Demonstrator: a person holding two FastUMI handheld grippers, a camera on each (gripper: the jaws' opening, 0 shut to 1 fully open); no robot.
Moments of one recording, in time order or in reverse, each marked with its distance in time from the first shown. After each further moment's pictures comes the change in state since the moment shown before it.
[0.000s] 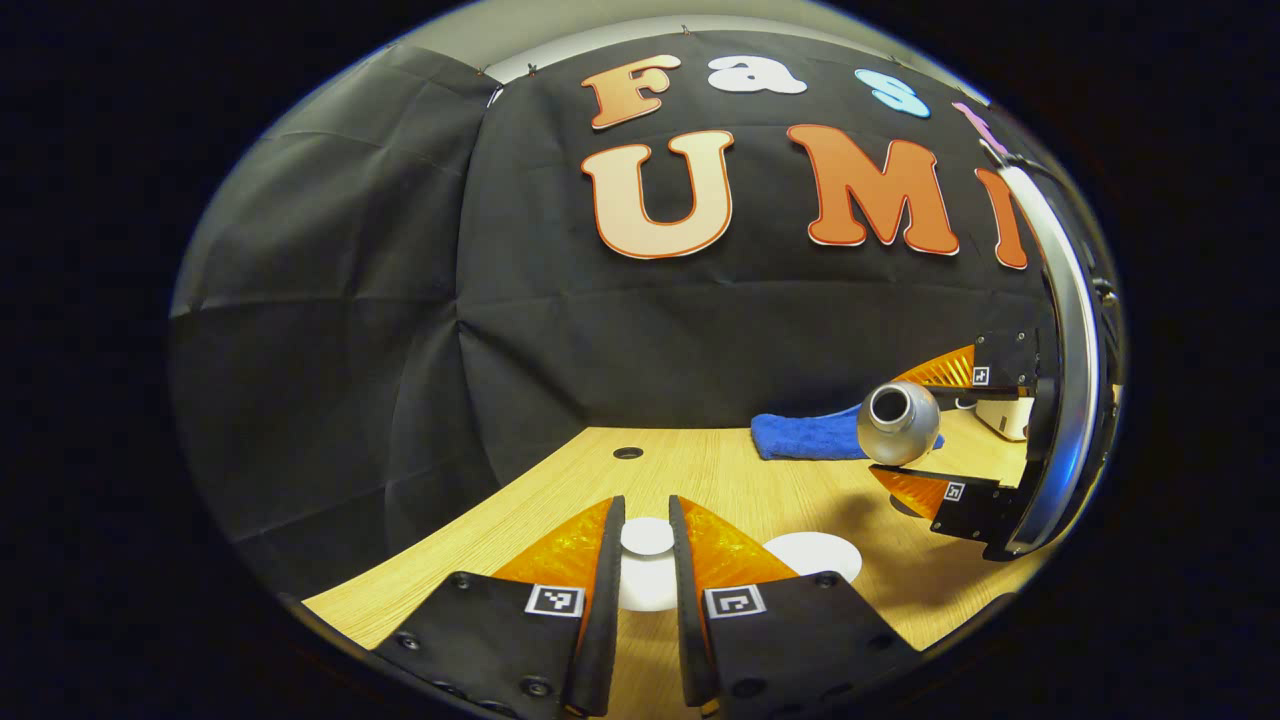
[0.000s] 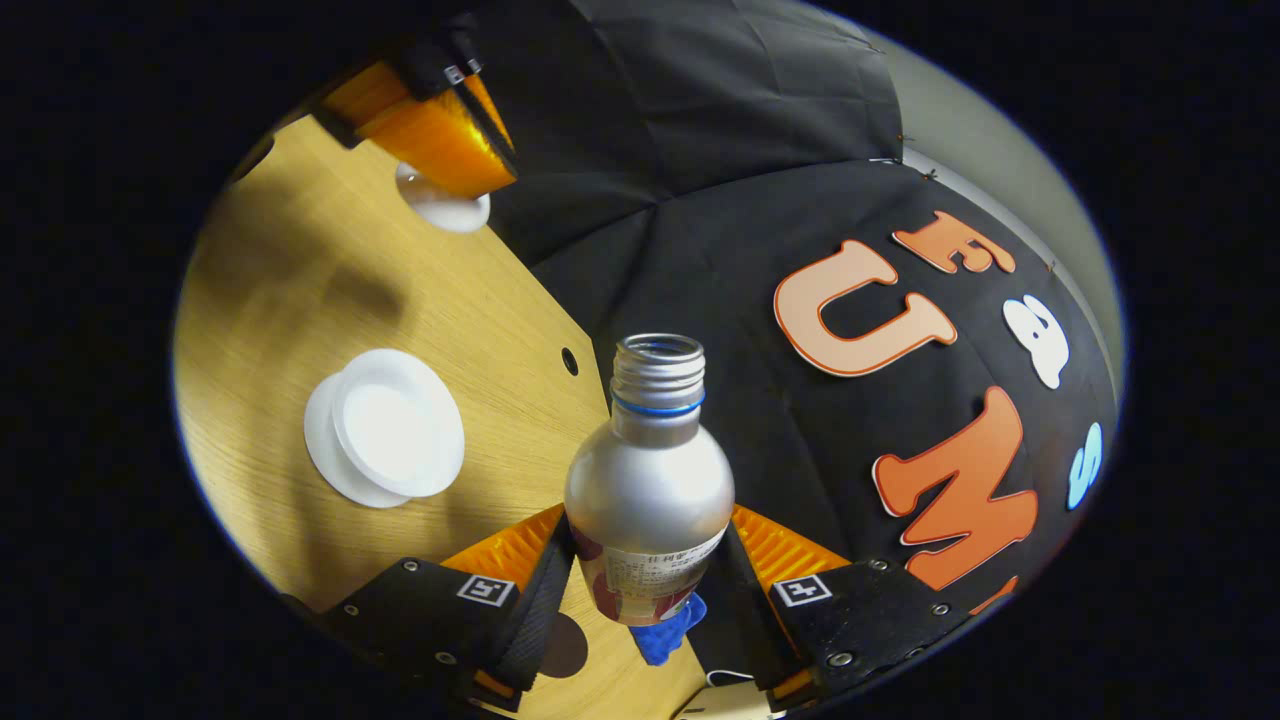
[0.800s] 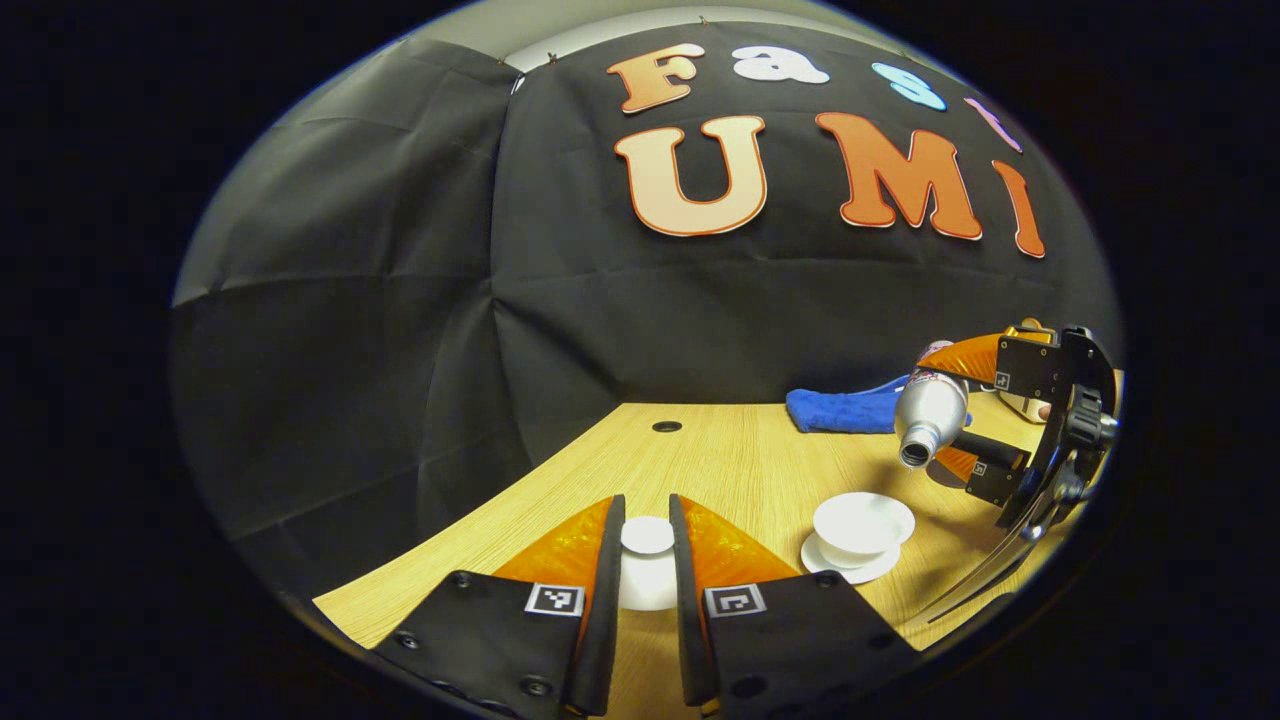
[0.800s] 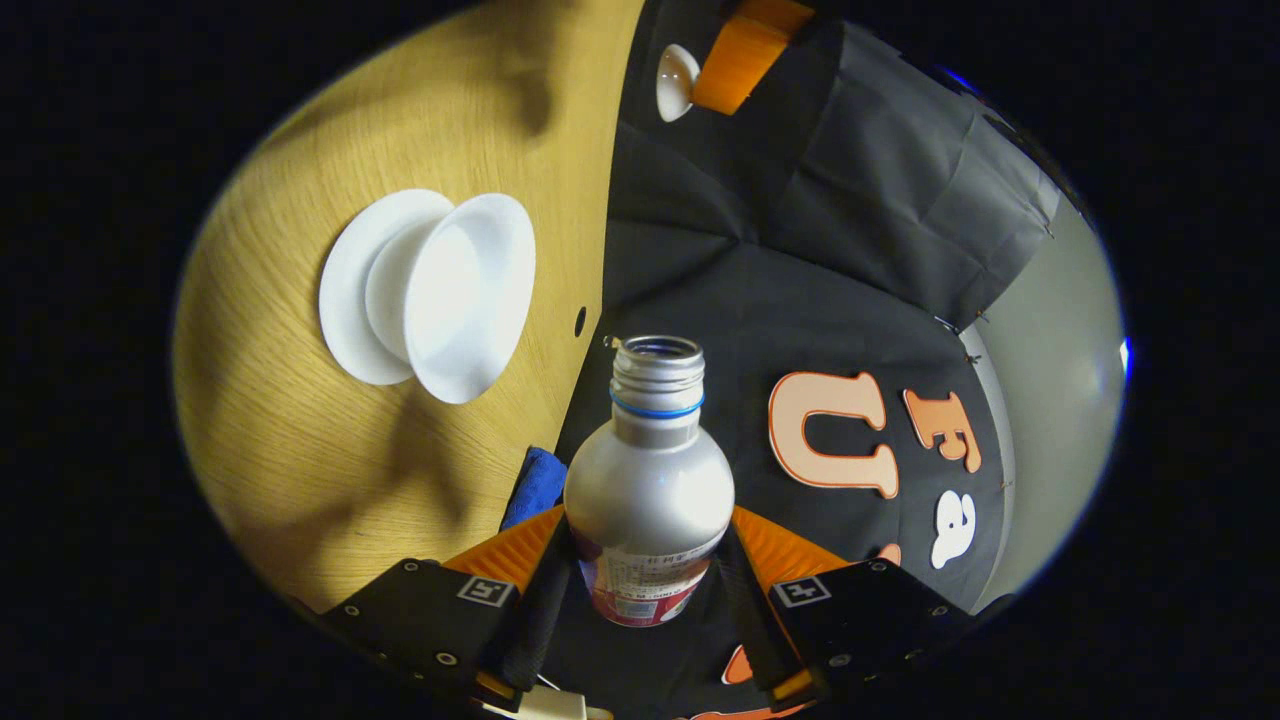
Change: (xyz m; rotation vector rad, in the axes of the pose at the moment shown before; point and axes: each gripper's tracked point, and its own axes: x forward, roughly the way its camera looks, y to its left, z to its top) left arm -0.015 0.045 -0.031 -0.001 0.051 0.075; right arm 0.005 0.013 0.000 -0.629 -0.041 -0.145
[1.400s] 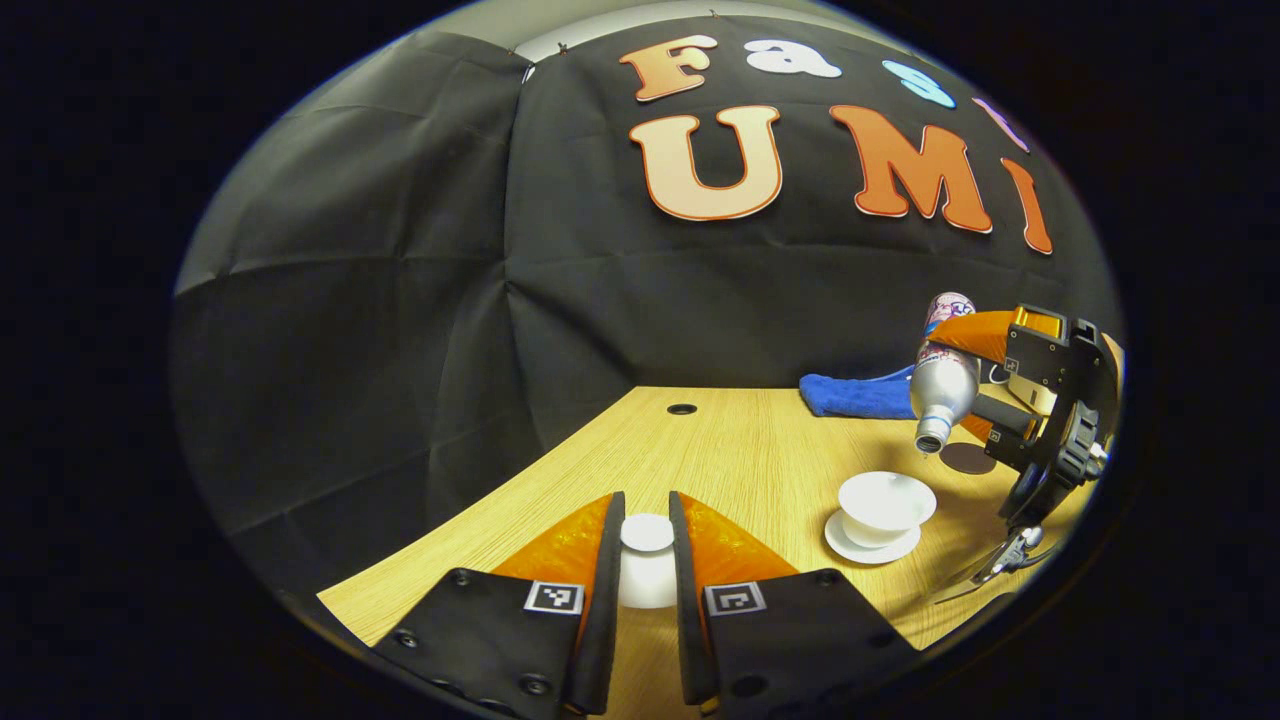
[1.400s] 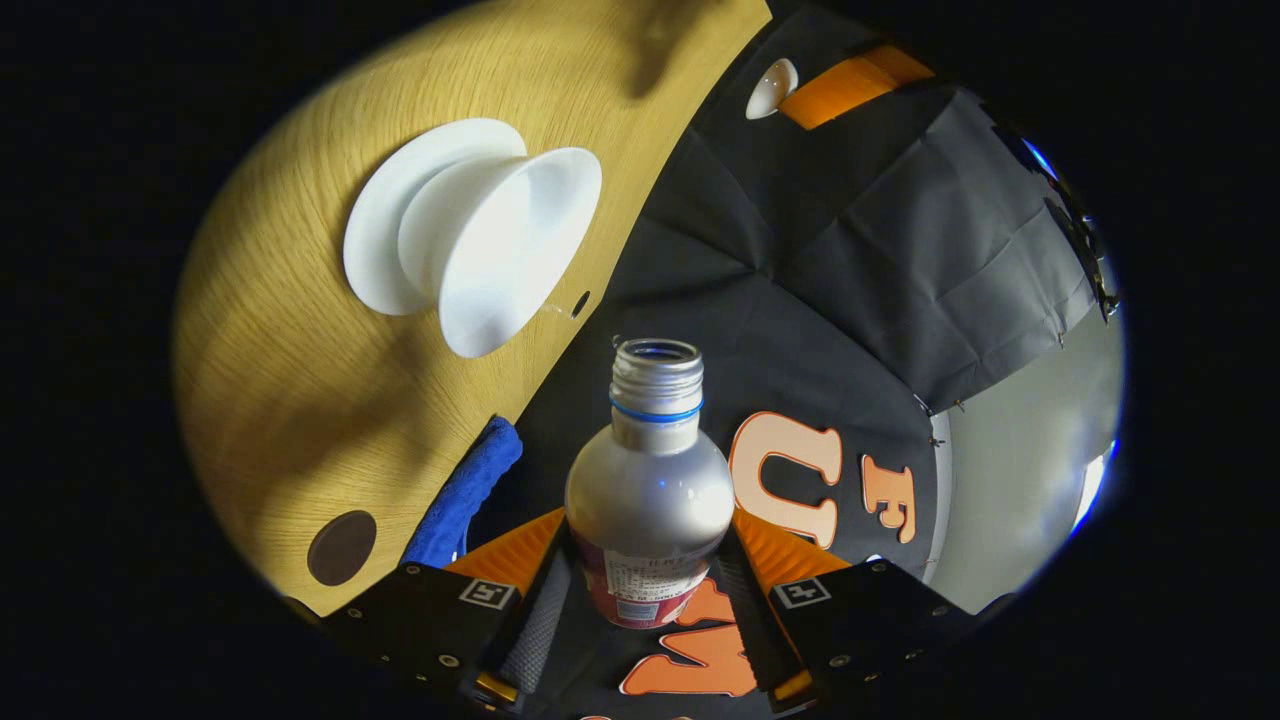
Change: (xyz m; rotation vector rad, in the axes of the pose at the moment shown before) left arm -0.002 0.021 -0.021 -0.010 0.042 0.030; right arm 0.009 -0.010 0.008 -0.317 -0.028 -0.085
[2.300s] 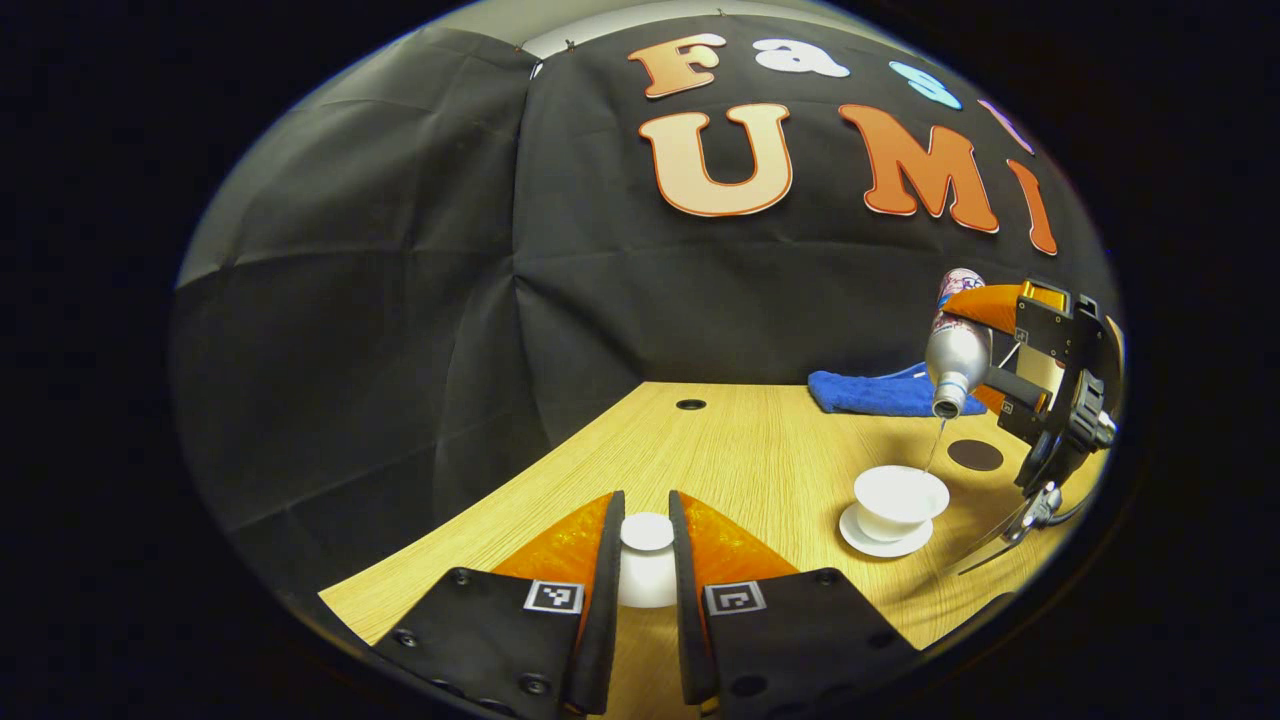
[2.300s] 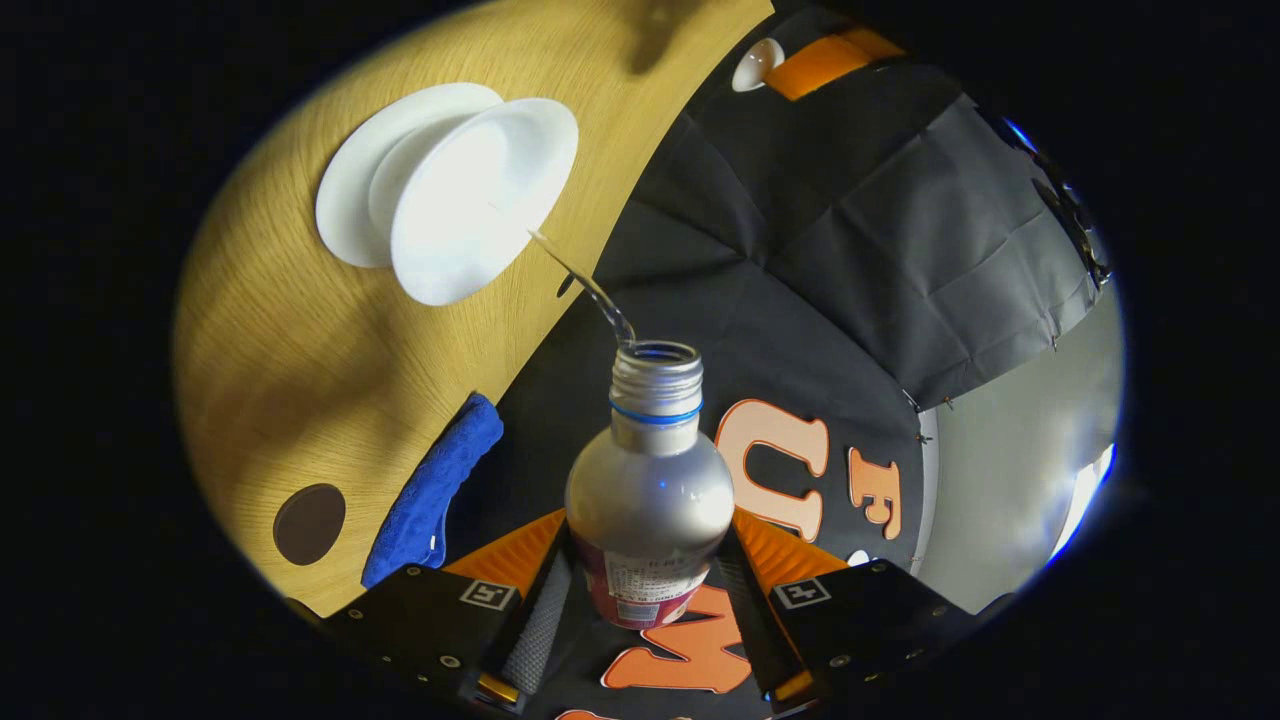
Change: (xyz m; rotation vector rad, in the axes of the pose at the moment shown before) left arm 0.003 0.005 -0.005 -0.015 0.015 0.019; right arm 0.003 -0.015 -0.015 -0.050 0.025 -0.037
